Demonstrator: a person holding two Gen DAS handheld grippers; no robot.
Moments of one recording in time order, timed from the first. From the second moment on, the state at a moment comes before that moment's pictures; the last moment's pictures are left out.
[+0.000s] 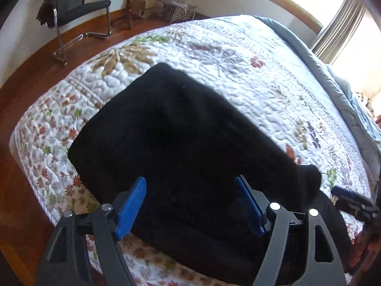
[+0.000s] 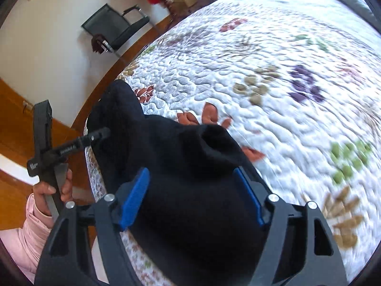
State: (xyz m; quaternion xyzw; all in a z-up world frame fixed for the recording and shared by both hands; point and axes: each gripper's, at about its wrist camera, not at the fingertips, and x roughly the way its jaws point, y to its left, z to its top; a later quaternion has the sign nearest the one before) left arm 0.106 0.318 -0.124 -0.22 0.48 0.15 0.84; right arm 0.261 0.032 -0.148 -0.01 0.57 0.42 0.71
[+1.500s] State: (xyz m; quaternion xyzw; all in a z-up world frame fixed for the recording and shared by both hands) left arm 0.089 0.036 -0.137 -0.07 0.53 -0.08 0.84; right arm 0.093 -0.287 -0.157 0.18 0.56 0.18 0.79
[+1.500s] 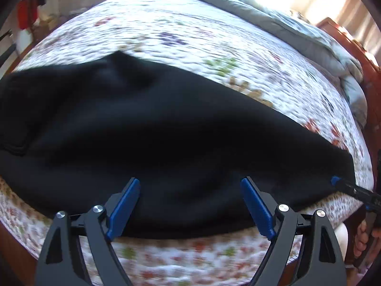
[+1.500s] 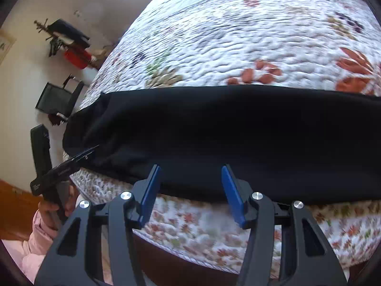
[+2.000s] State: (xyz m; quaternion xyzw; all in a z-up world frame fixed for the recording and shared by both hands) left arm 0.091 -0.038 -0.139 -0.04 0.57 -0.14 0.81; right arm 0.039 -0.434 -0.164 0.35 0.52 0.06 0.78
